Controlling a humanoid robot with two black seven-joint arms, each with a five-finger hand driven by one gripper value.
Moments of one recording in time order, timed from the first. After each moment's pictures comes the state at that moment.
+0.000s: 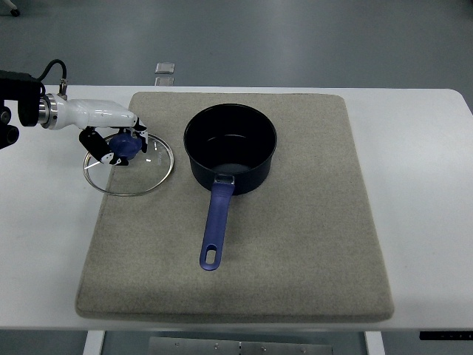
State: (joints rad) left arm -1.34 0.68 0.38 -0.90 1.26 -0.03 -0.61; right arm 0.04 0.00 -0.06 0.20 -0.02 -0.01 0.07
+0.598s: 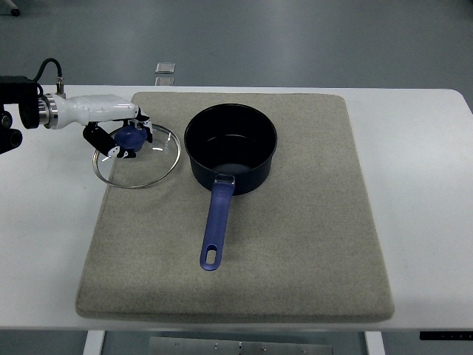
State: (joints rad) left arm -1.32 0.67 0.38 -0.89 1.16 0.03 -0.61; right arm 0.04 0.00 -0.06 0.20 -0.02 -0.01 0.07
